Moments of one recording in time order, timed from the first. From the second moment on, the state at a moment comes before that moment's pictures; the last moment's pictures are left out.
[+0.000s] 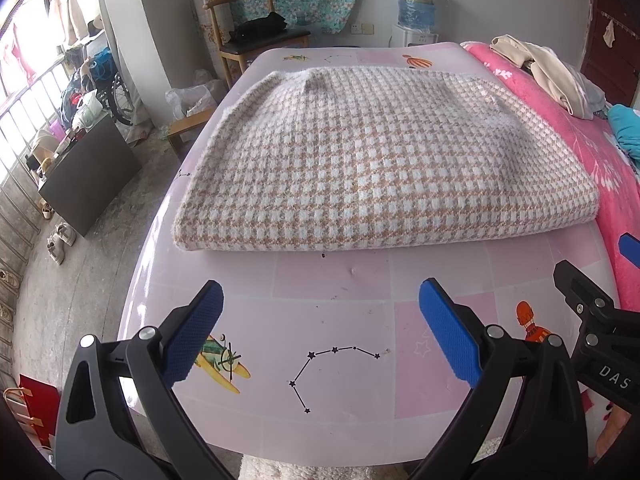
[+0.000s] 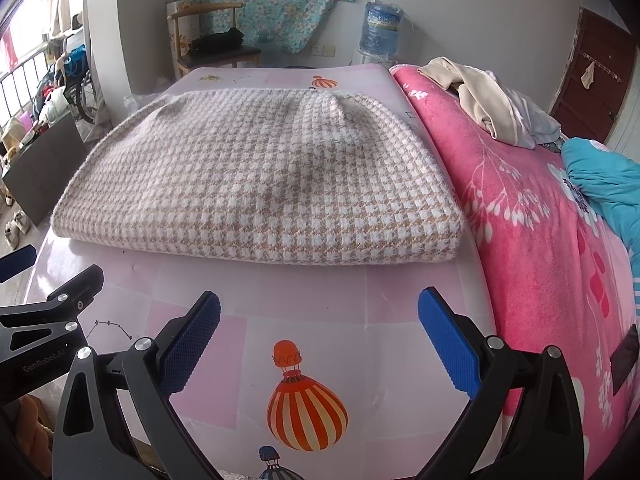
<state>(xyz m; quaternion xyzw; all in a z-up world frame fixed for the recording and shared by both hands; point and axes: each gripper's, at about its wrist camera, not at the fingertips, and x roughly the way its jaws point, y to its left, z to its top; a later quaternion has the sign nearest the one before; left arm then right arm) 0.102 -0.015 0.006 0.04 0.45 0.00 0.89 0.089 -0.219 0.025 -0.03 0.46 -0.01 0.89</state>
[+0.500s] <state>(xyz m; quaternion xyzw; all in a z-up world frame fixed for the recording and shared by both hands) 0.103 -0.014 0.006 0.04 0.45 0.01 0.89 0.088 -0.218 0.023 -0.03 0.46 -0.01 0.89</state>
